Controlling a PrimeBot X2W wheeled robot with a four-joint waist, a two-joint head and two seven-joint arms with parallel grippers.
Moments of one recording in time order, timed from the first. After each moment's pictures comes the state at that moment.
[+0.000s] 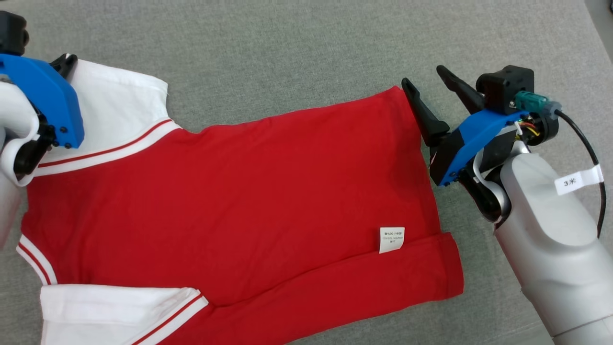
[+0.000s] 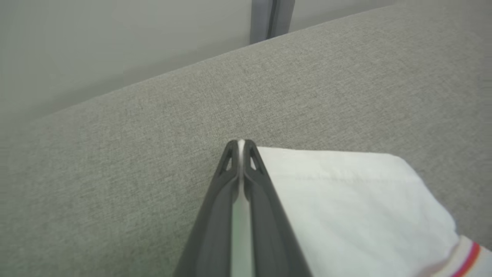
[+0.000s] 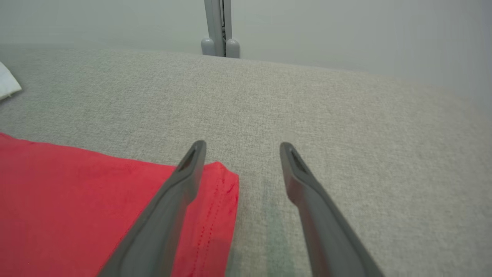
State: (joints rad) left arm -1.05 0.61 -0.80 0.79 -0.83 -0.13 0.26; right arm -0.79 -0.20 0.35 0.59 0.37 0.13 -0.02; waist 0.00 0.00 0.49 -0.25
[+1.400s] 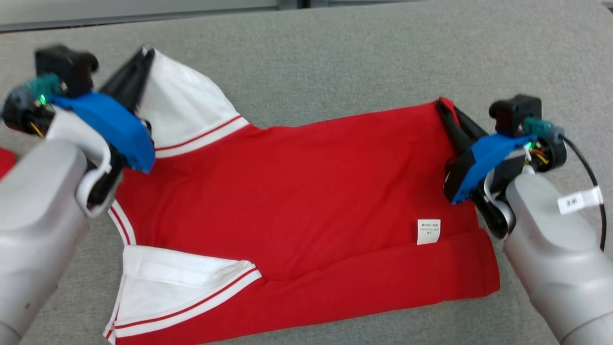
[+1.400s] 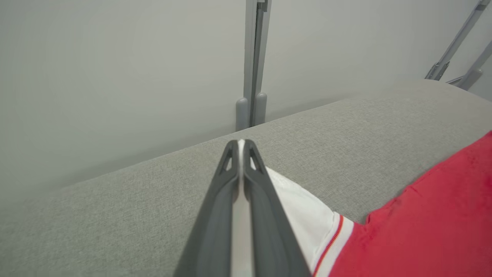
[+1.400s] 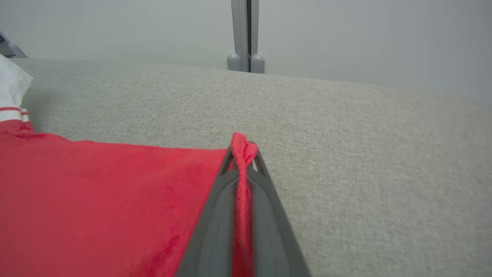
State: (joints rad) left arm -1.01 0.53 -0.96 0.71 -0.94 -0.13 -0.15; right arm -0.83 -0.23 0.43 0.84 0.46 0.13 -0.14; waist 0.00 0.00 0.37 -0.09
